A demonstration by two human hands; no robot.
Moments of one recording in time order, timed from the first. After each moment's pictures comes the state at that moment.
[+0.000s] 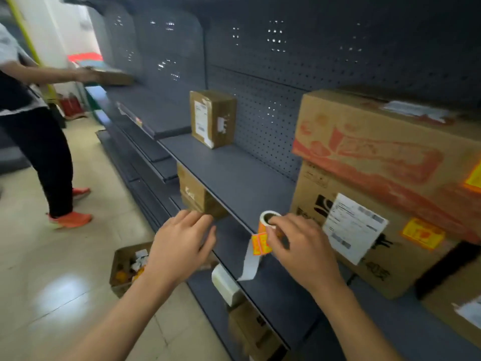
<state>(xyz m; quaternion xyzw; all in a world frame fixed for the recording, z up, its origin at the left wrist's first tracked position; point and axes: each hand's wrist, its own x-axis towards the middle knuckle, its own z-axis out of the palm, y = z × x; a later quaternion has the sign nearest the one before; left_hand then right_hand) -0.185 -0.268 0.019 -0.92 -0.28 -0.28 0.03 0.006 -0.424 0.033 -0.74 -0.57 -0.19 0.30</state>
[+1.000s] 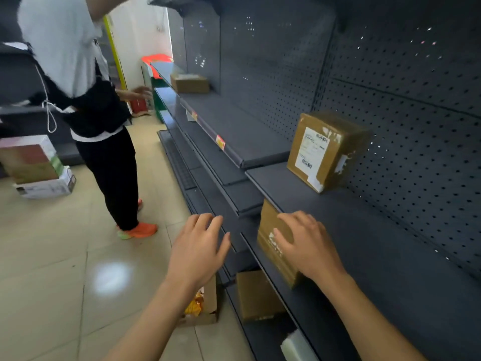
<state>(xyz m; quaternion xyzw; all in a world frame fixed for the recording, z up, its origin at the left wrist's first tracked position) -0.271 0.090 -0.016 -0.86 -0.45 -0.23 0.01 -0.051 0.003 0.006 -0.76 -0.62 -0.02 0.20</state>
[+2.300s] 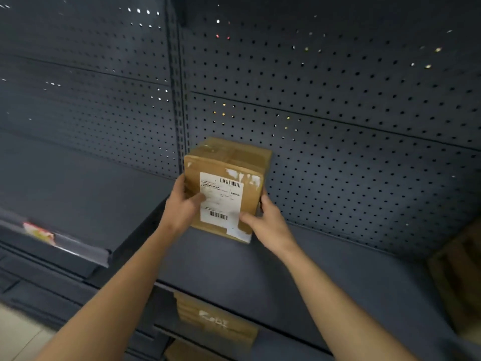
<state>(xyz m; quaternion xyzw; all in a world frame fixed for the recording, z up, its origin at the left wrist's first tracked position) 0.057 0.358 0.032 -0.76 -0.19 -0.18 -0.60 0.113 0.155 0.039 -0.81 -0.18 0.13 0.54</state>
